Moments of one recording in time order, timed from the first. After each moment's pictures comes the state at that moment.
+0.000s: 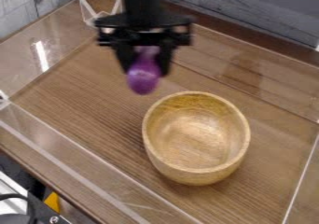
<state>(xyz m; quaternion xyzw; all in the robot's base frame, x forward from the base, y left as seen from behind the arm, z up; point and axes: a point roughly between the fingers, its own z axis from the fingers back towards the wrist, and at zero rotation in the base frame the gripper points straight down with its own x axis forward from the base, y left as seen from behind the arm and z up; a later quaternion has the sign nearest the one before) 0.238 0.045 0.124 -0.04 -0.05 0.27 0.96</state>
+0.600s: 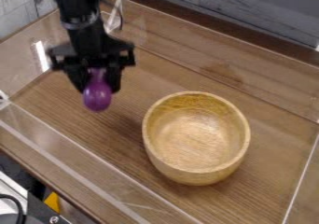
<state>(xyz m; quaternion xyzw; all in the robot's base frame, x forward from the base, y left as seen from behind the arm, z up) 0.223 0.093 0.074 0.00 -0.09 0.32 0.94</state>
